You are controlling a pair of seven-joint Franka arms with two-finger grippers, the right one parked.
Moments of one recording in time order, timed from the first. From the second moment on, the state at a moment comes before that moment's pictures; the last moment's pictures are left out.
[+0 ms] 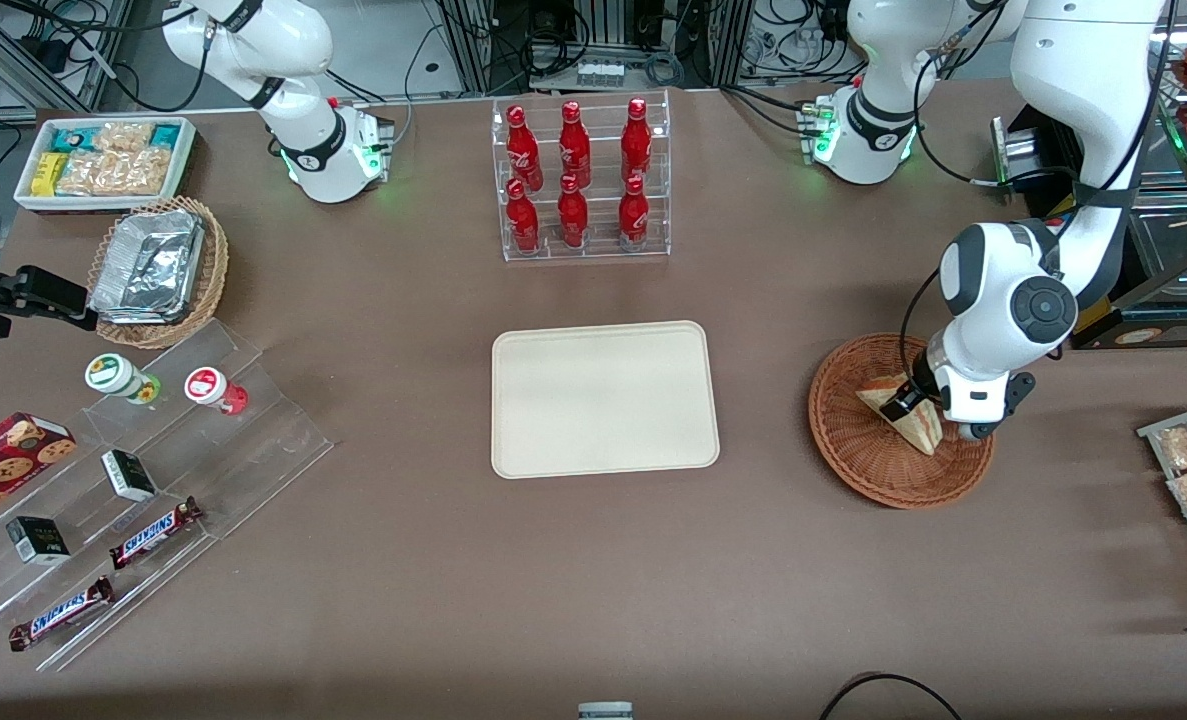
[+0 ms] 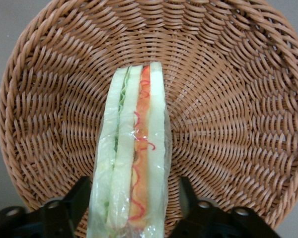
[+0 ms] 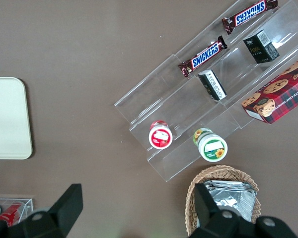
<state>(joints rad) 0.00 0.26 -0.09 -2.23 0.01 2.42 -0.82</state>
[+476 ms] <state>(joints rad) 0.00 0.22 -0.09 -2.22 0.04 2.34 -0.82</state>
